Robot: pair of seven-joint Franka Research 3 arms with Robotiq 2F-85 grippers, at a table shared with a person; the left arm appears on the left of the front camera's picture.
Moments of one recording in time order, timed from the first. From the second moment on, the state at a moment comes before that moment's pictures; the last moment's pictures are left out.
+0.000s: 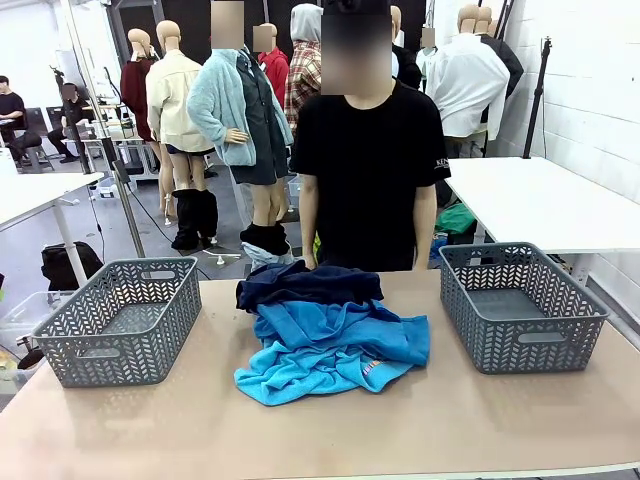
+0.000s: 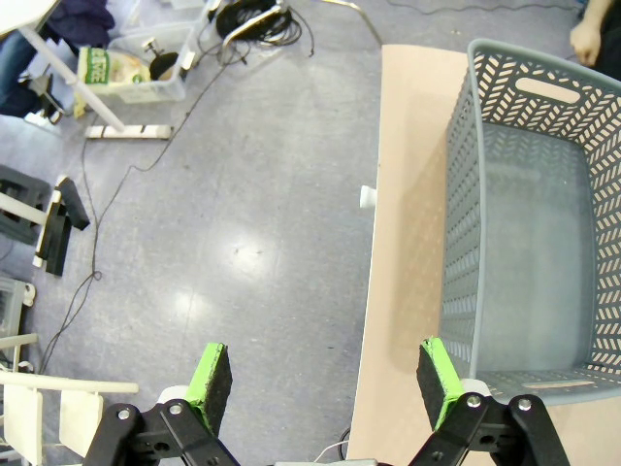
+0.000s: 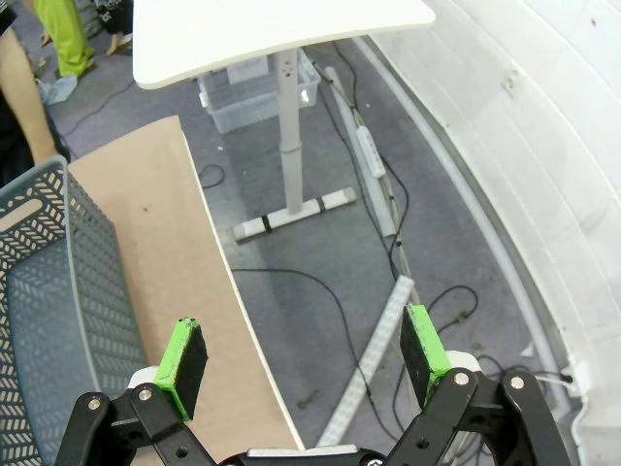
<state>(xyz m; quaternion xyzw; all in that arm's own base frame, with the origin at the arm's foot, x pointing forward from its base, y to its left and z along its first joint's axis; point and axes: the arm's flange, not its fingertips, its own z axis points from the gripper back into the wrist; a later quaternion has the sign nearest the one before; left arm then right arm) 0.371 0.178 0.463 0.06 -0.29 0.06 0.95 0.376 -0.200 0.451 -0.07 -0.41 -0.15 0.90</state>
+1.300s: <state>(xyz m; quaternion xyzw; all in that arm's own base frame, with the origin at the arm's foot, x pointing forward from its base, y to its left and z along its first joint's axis) 0.374 0.152 0.489 0.06 -0.32 0.01 0.95 0.377 -0.200 0.451 -0.07 -0.41 -0.15 0.90</state>
